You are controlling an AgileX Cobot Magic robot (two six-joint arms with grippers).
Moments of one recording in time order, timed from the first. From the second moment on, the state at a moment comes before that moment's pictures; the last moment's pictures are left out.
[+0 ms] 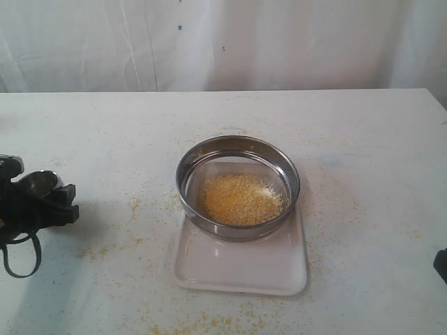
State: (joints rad) left arm -0.02 1.84 -0.38 -0.05 -0.99 0.02; right arm 0.40 0.01 -0.01 -0.05 0.23 0.08
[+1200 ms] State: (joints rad) left arm -0.03 1.27 -0.12 -0.06 -0.86 0.02; right arm 0.40 0.01 -0.01 -0.05 0.23 0.08
